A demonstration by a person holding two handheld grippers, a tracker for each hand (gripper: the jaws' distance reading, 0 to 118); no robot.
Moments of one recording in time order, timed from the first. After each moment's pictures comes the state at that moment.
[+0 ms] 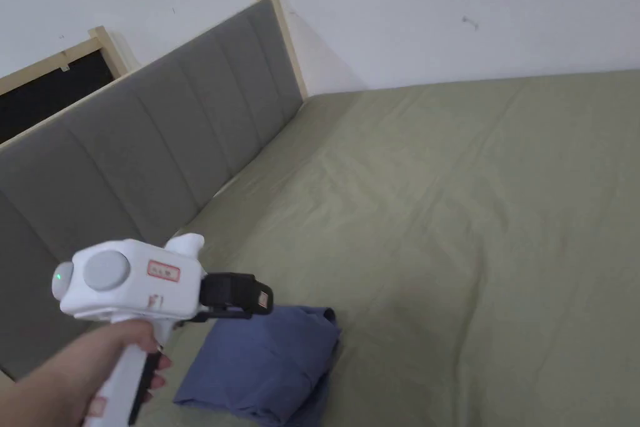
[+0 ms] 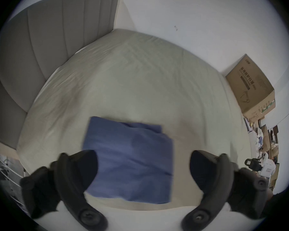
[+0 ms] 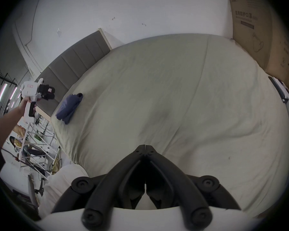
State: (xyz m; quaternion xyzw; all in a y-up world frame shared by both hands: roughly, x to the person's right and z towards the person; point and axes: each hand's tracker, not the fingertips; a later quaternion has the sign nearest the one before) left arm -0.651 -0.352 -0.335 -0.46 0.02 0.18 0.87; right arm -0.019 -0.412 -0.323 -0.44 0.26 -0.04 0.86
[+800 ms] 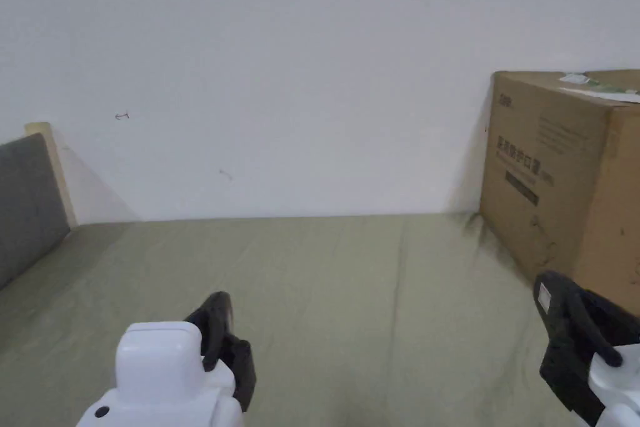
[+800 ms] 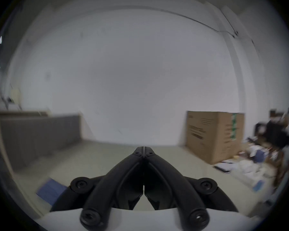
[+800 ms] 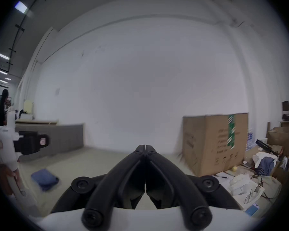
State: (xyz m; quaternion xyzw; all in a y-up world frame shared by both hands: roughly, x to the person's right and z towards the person) left arm -0.232 -0.229 -0.187 0.05 0.04 0.00 1.00; right arm 0.078 -0.225 -0.182 0.11 0.06 0.00 0.99
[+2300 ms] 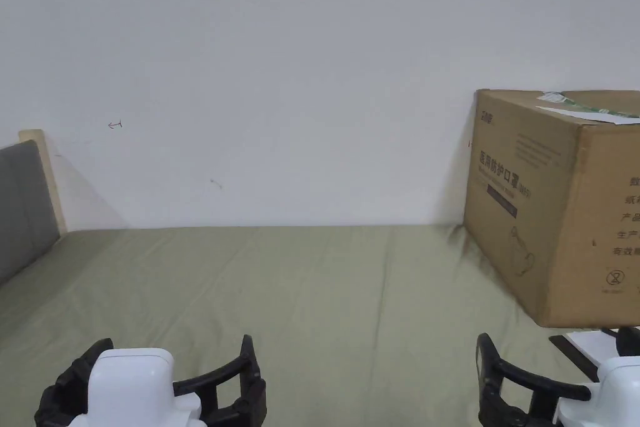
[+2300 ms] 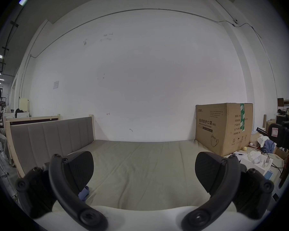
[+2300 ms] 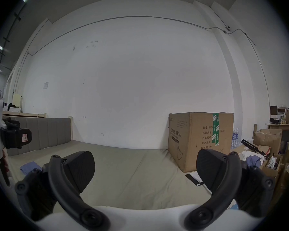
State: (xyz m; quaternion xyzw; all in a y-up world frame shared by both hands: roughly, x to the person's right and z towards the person) left arm -0.242 -0.244 -0.169 0.01 0.05 0.00 1.00; right arm 0.078 -0.250 -0.174 0.06 0.01 0.03 1.00
